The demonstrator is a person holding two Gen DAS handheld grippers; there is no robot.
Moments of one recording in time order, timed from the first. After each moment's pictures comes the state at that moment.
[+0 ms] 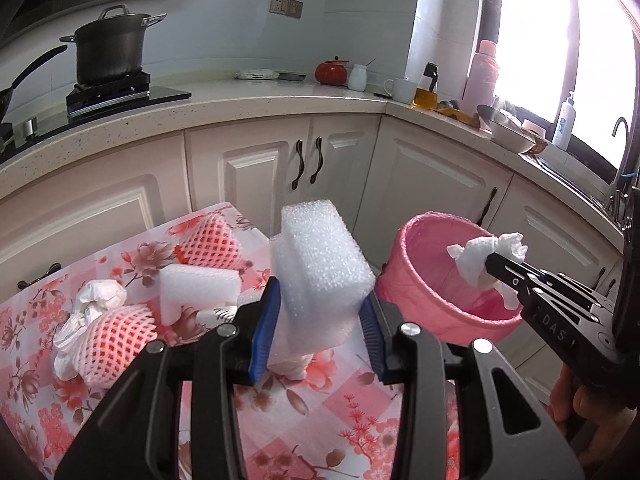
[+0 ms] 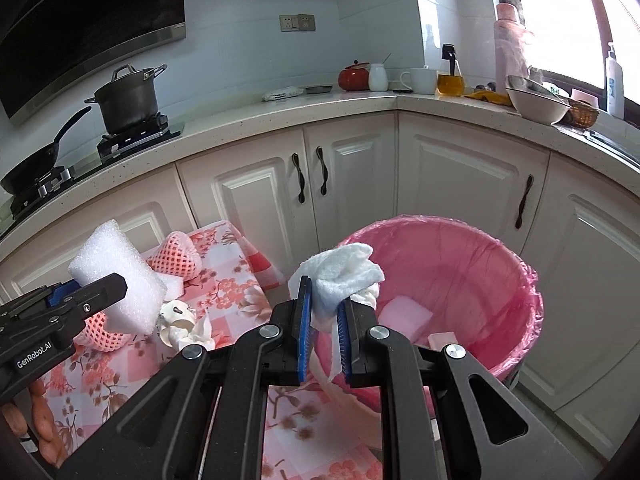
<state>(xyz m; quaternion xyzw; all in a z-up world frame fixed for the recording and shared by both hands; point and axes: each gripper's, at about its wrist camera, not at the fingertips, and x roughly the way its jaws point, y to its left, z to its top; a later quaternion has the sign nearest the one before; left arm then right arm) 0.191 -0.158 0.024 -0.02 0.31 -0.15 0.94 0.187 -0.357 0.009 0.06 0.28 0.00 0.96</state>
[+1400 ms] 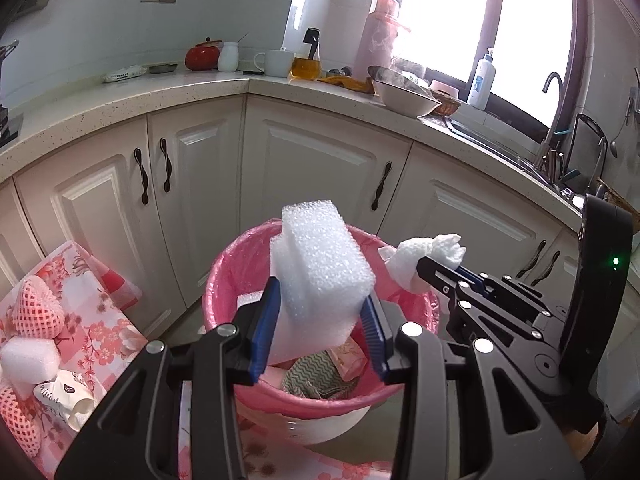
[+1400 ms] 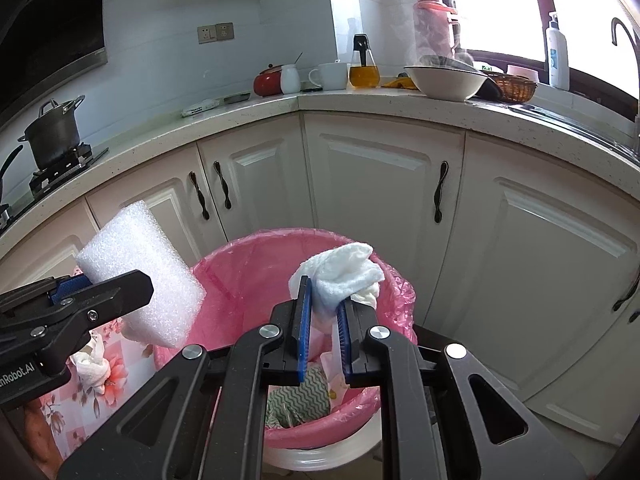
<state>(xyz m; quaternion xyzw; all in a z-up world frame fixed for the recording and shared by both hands) 0.245 -0.337 0.022 0.01 0.33 -0.32 0.89 0.202 -0.485 -0.005 0.08 0.28 -0.09 0.95</state>
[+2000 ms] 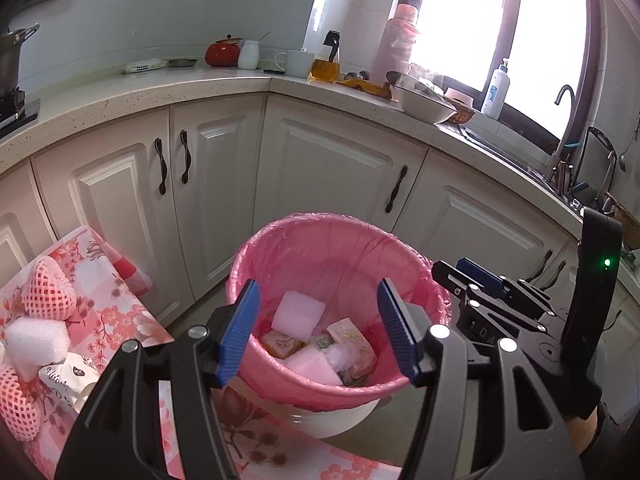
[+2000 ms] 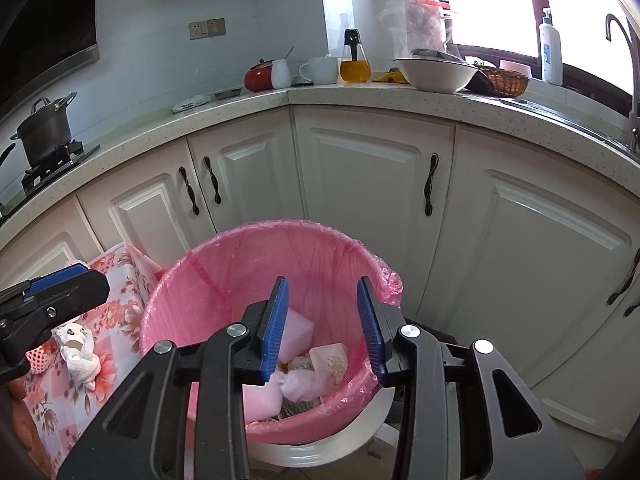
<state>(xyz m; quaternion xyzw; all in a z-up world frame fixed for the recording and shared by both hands) 0.239 -0.310 0.021 -0.01 0.33 -0.29 0.90 0.199 -0.488 -0.011 0.08 0.29 -0.11 0.95</state>
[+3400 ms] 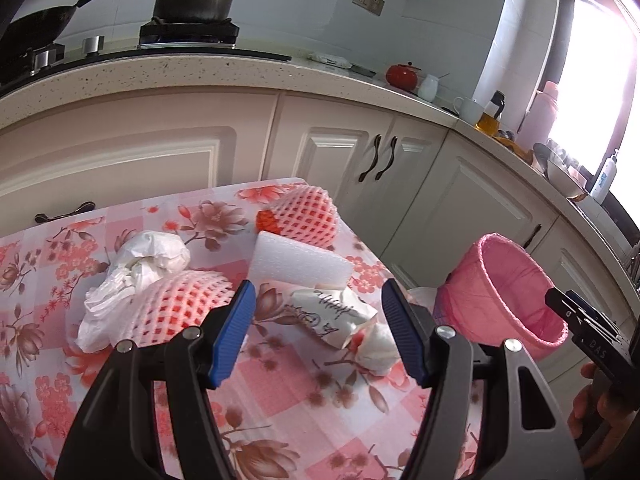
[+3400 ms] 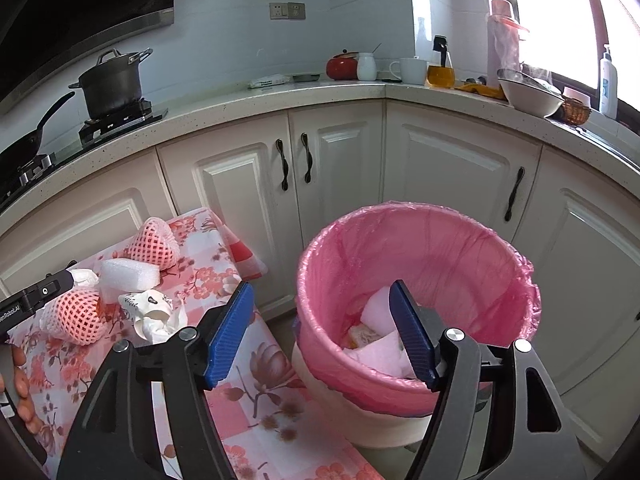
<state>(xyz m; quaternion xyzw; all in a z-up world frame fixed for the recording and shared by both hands) 0.213 -0.054 -0.009 -0.11 0.34 -0.08 0.93 0.198 -0.350 -0.008 0.04 0.30 -0.02 0.95</state>
